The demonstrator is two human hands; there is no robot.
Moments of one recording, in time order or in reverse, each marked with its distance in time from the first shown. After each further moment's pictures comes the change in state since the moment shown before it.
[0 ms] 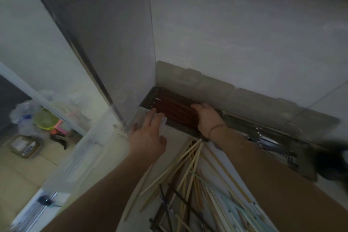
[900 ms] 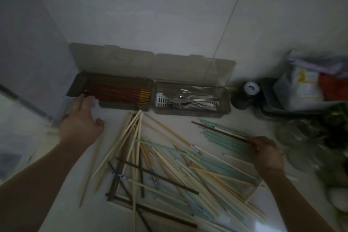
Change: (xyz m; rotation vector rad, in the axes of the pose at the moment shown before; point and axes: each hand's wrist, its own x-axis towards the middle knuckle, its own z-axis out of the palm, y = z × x) left_hand -0.001 0.012 -0.008 0.033 -0.027 0.008; right_hand -0.363 0.179 0.022 -0.115 0.573 0.680
